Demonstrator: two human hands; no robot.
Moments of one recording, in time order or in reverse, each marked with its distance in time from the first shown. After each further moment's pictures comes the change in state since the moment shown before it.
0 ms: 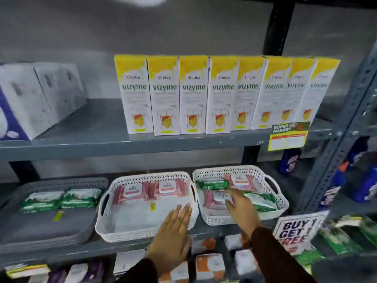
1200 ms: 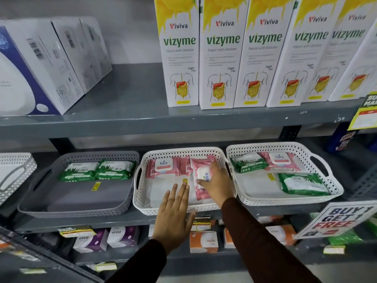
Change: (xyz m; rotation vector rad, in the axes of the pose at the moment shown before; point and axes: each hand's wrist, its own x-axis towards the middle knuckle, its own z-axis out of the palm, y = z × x) left_hand -0.044 -0.080 -0.001 0.009 -0.132 -0.282; right_hand 0.032 -0.132 0.132 -0.016 -0.164 0.108
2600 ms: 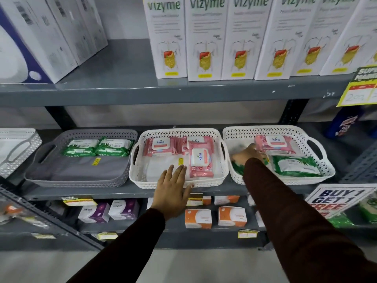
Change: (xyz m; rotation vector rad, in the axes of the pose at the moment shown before) left_hand 0.001 0.025 -0.007 -0.069 -0.019 -0.067; right_hand 0.060 0.105 -0.047 -0.097 -0.162 0.551
